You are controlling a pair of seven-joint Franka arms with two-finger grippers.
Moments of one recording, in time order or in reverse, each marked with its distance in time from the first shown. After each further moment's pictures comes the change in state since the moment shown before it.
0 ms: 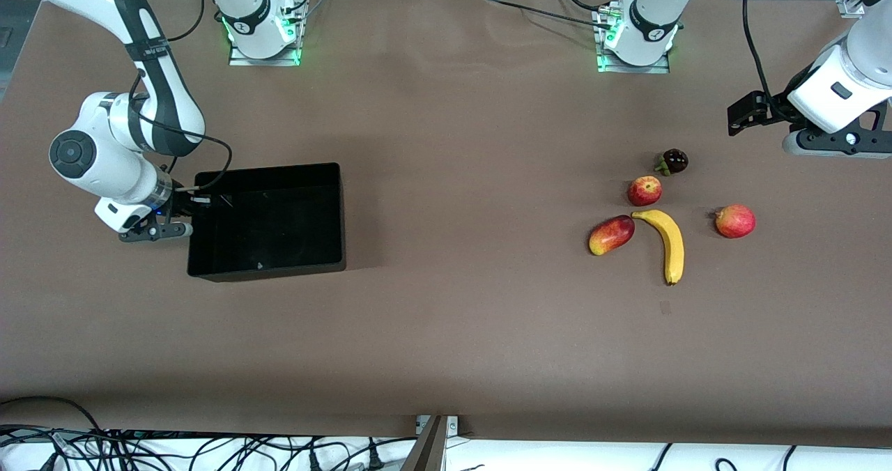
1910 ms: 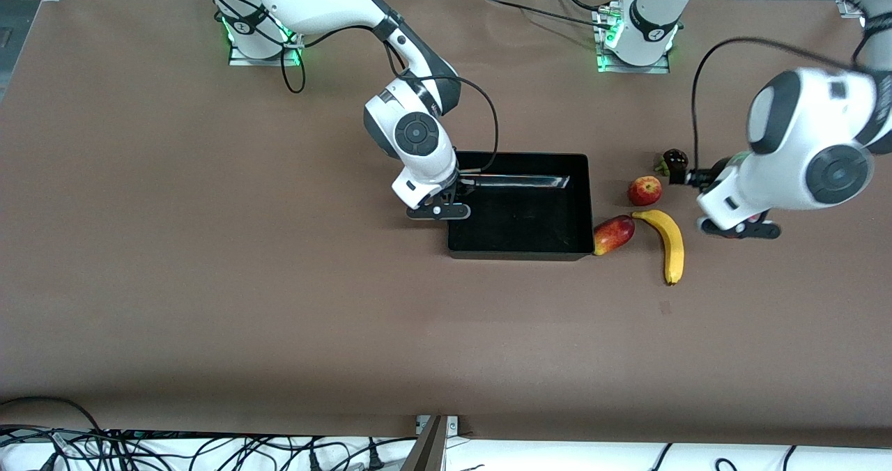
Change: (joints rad) left arm -0.006 0.322 -0.004 -0.108 0.000 0.178 0.002; right arm 0.662 0.444 0.135 0.623 0.105 -0.069 0.879
